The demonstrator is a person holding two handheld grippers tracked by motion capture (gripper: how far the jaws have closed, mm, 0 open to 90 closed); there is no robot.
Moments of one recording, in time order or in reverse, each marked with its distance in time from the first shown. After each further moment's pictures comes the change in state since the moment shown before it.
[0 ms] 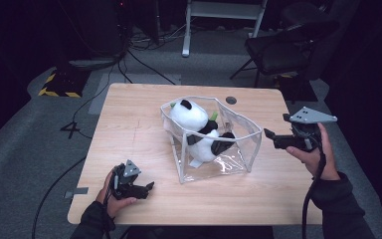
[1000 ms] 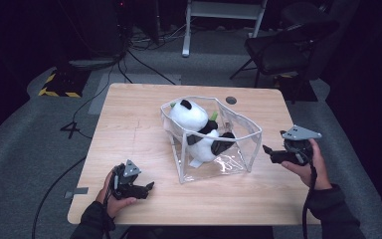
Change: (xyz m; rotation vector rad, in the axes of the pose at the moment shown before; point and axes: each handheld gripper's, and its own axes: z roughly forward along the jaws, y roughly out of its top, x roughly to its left) left arm 0.000 0.000 0.000 0.000 0.000 0.001; right arm 0.003 -0.064 0.031 0.113 -0.019 -0.028
